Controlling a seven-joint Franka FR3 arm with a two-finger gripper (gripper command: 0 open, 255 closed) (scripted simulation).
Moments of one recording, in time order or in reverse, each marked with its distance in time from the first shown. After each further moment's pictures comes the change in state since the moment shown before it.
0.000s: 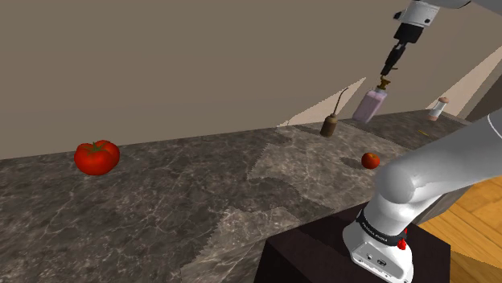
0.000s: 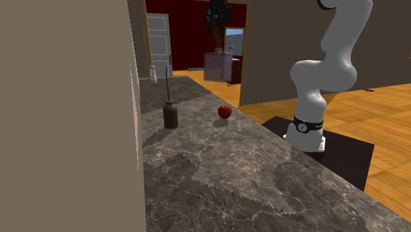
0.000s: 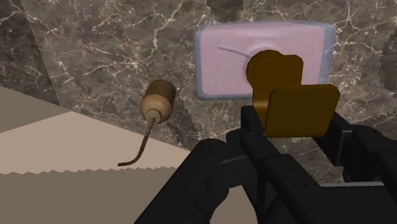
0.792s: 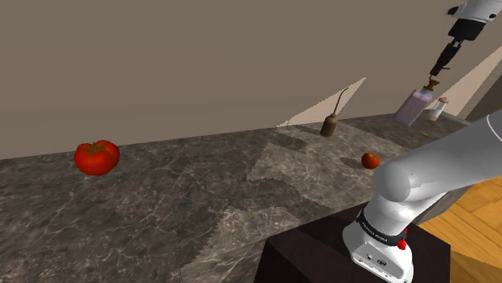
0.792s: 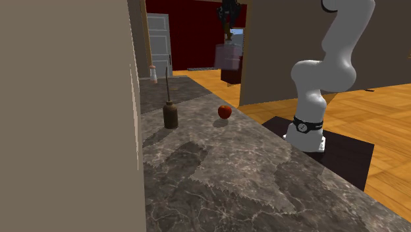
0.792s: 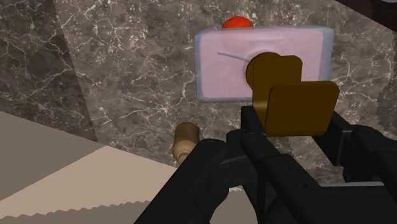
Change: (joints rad) arm -0.061 -0.007 -0.201 0.155 -0.073 -0.137 -0.279
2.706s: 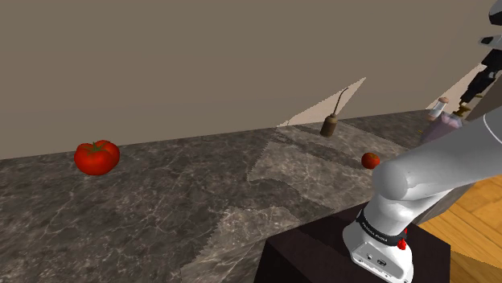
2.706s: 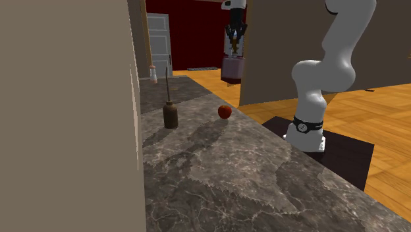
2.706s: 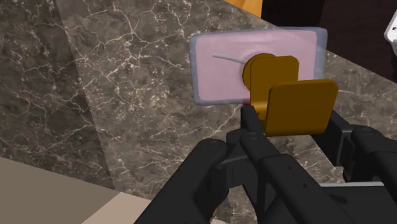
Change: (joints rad) arm -0.053 0.016 -0.245 -0.084 -0.060 0.139 -0.274
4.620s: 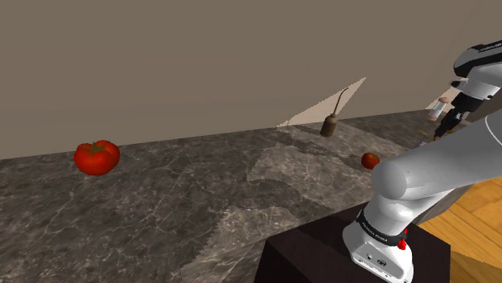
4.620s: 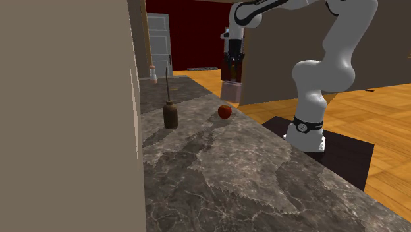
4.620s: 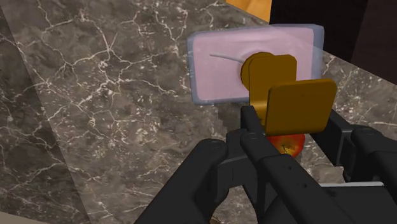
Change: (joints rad) arm -0.022 -0.023 -0.084 -0.388 -0.057 0.378 0.010
